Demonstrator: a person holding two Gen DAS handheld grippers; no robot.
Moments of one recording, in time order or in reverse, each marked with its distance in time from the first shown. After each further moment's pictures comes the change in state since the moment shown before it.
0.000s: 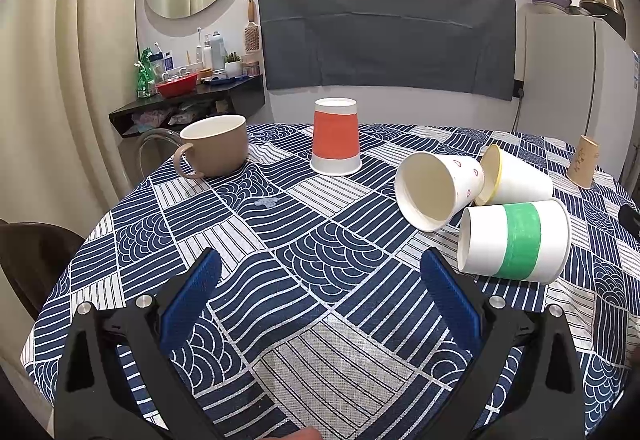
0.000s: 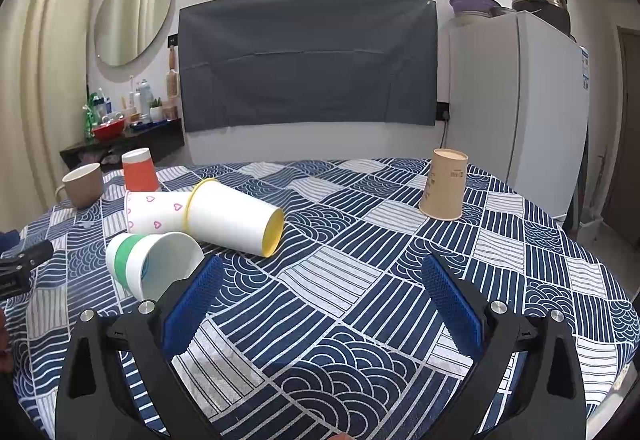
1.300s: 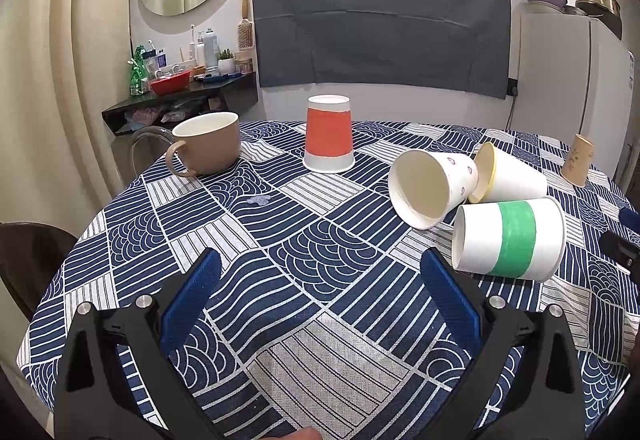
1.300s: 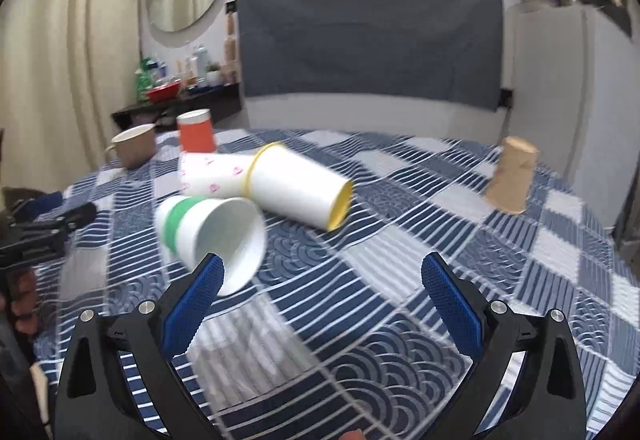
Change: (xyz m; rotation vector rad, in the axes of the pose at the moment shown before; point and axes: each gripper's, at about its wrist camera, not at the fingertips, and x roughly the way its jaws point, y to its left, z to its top) left arm 0.003 0.000 0.001 0.003 0.012 -0.029; right arm 0.016 0.021 0.002 -0.070 0.149 0.308
